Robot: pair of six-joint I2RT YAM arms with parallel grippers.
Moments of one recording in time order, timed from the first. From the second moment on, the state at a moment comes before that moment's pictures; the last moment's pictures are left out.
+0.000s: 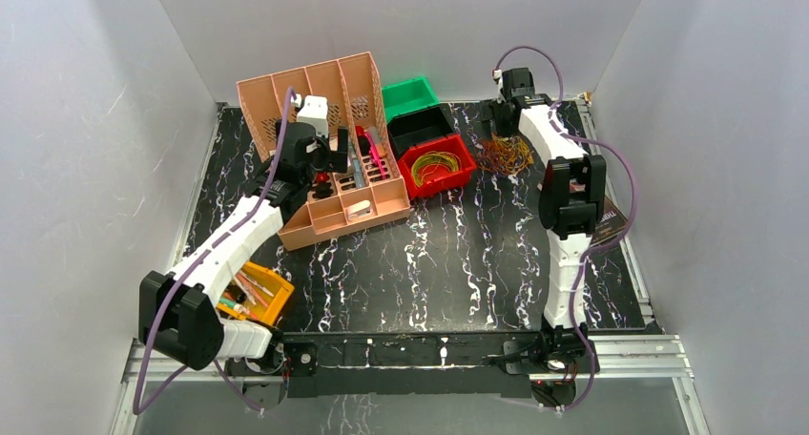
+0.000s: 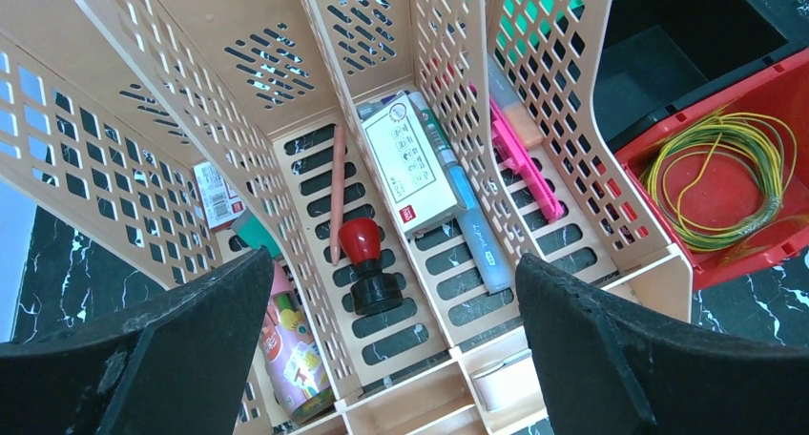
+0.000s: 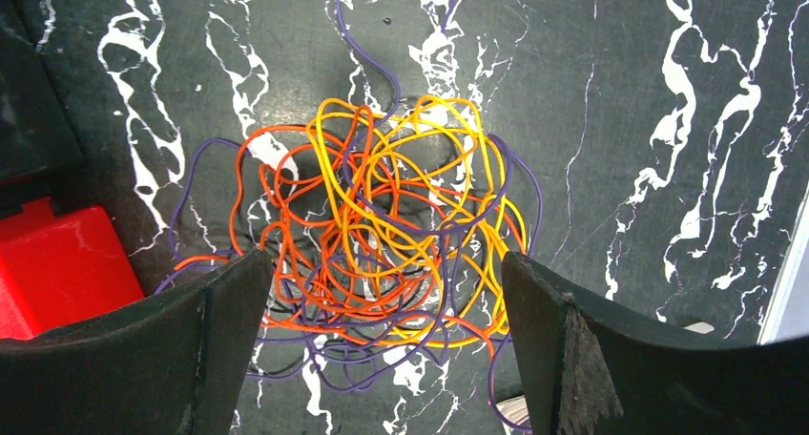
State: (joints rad) left arm -0.40 1.32 1.08 -0.14 -0.32 -0.02; right arm 0.16 2.24 1.99 -0.63 0.10 -0.07
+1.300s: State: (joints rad) left arm -0.37 1.37 1.09 -0.16 -0.30 -0.03; right arm 0.08 2.20 1.78 -0.56 0.13 0.17
